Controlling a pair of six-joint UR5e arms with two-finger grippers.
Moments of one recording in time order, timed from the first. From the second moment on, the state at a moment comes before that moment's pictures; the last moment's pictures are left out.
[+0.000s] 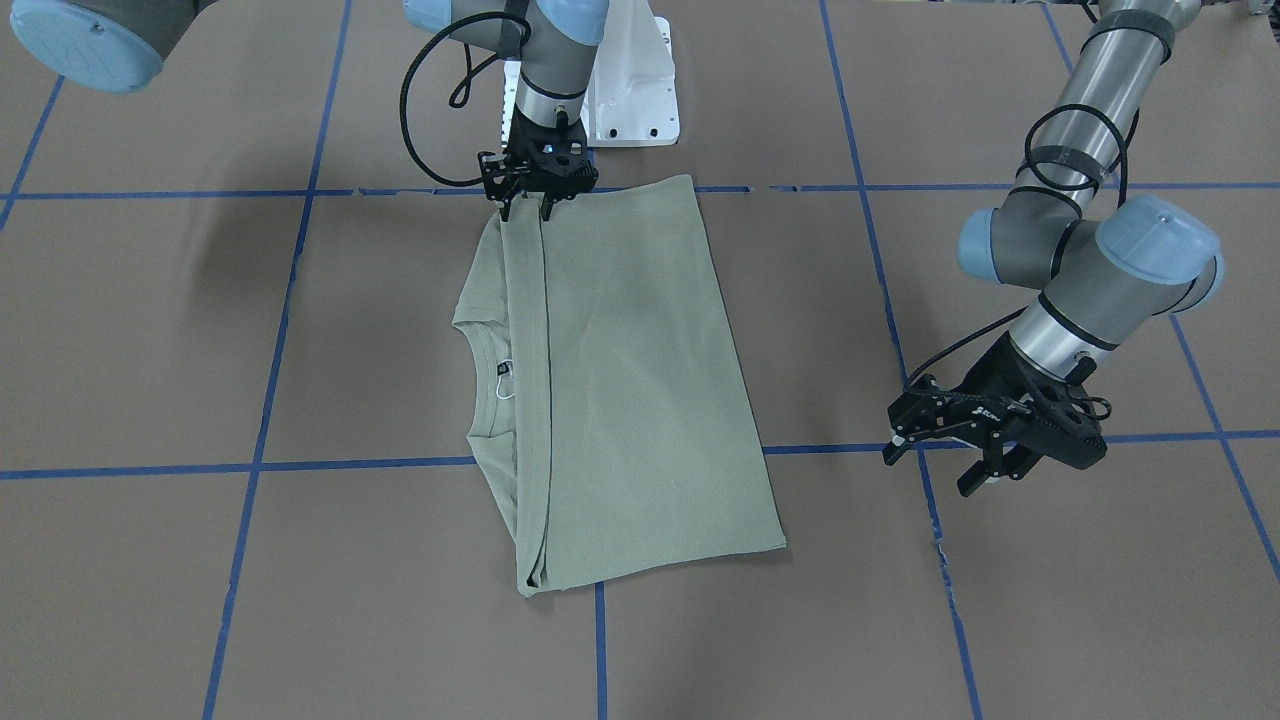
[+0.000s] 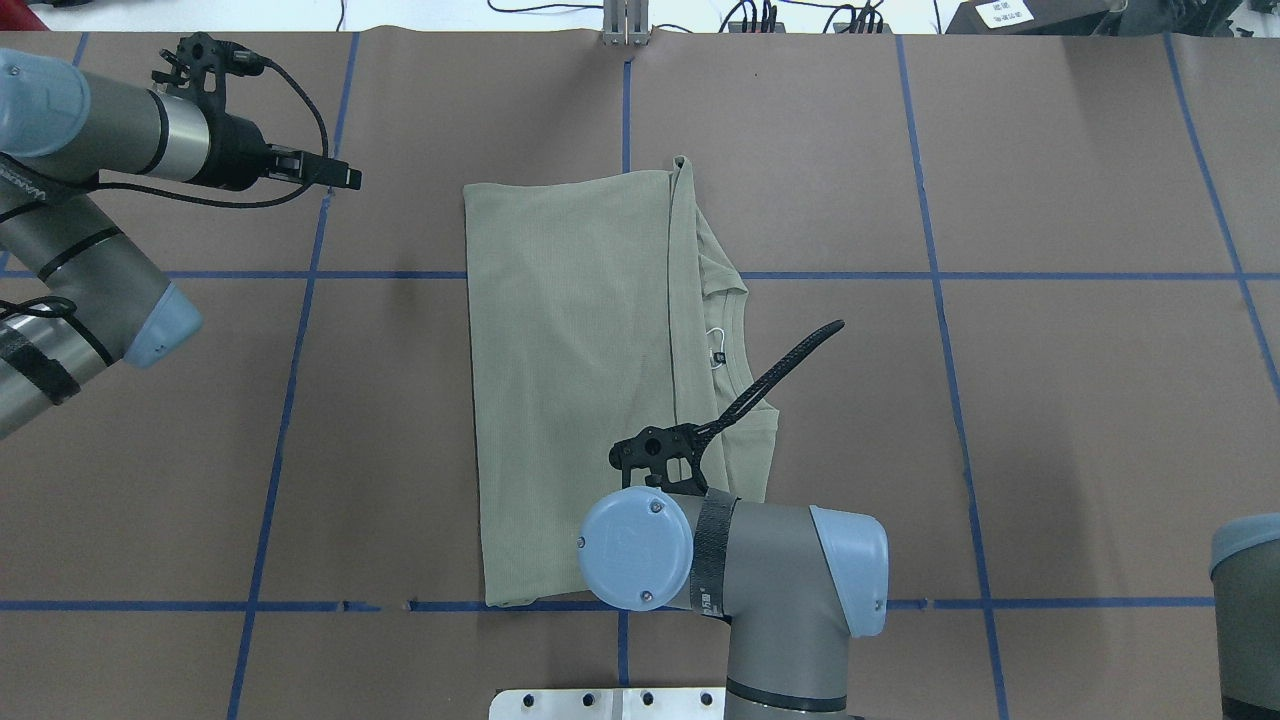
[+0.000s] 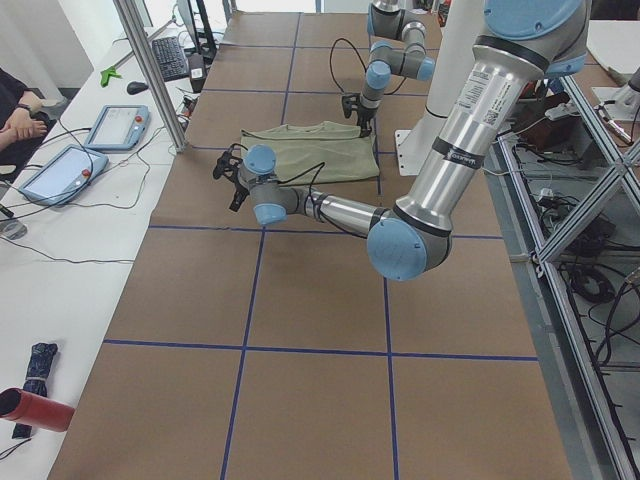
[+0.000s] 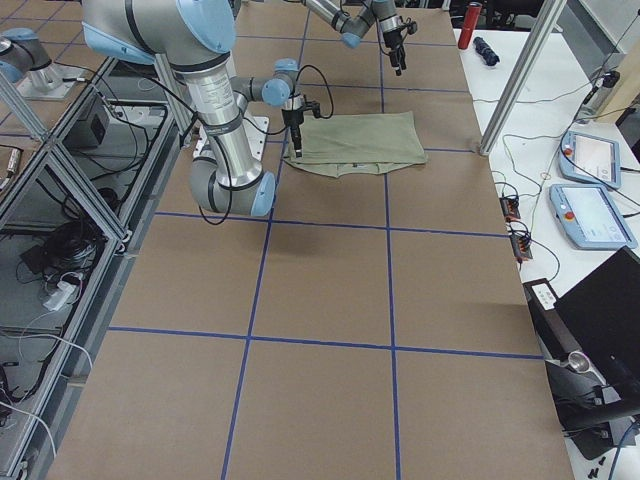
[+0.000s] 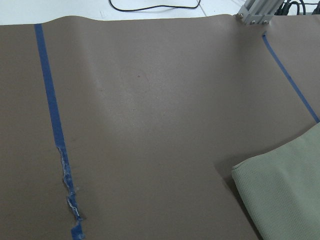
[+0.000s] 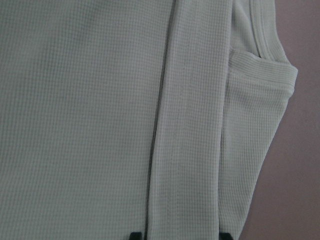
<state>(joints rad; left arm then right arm) -0.96 -2.02 -1.29 -2.60 -2.06 -0.86 0.19 -0.90 1.79 -1.94 1.55 1.21</state>
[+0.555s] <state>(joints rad) -0.96 -2.02 -1.29 -2.60 -2.06 -0.86 0.18 -0.90 1.79 -1.93 1.54 1.21</state>
